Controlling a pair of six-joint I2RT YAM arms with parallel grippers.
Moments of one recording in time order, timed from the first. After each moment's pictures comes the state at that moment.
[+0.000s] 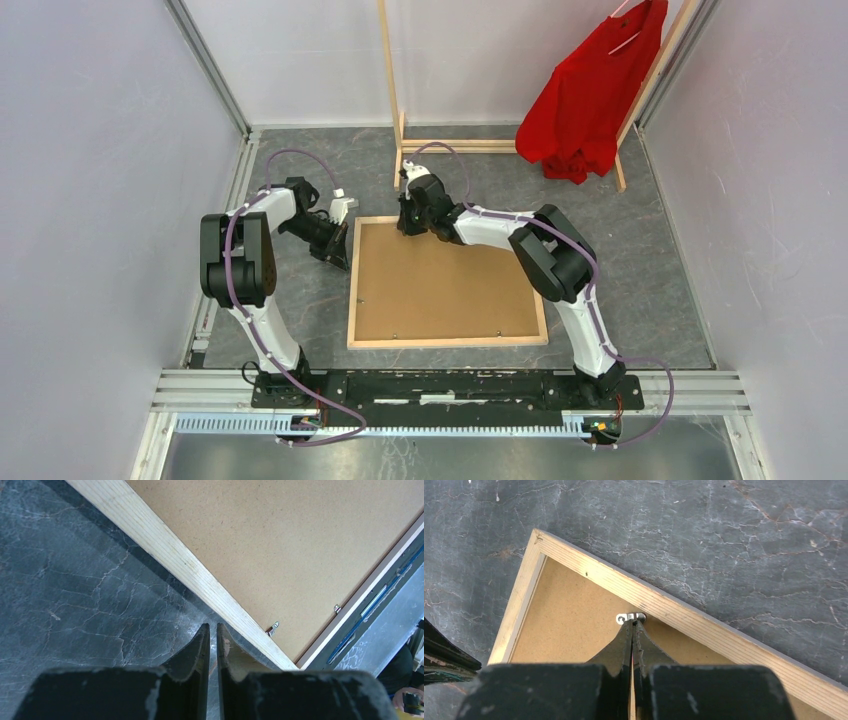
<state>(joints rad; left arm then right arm) 0.03 1.87 1.18 -0.94 0.64 0.62 0.75 2.21 1.50 0.06 -0.02 0.43</state>
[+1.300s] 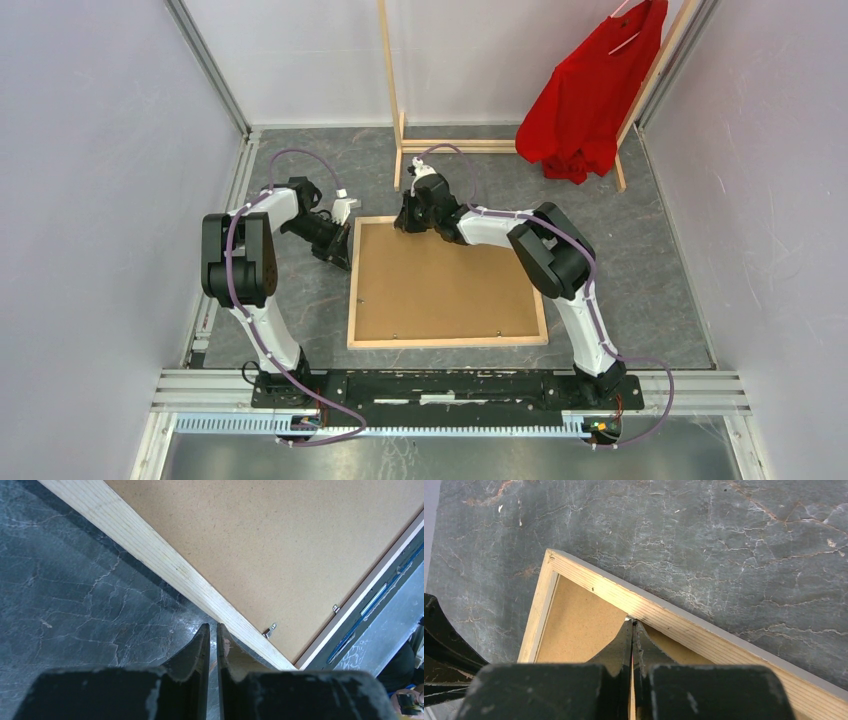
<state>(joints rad) 0.02 1.87 1.18 -0.94 0.64 0.62 0.73 2.22 1.46 0.18 -0.09 0.56</state>
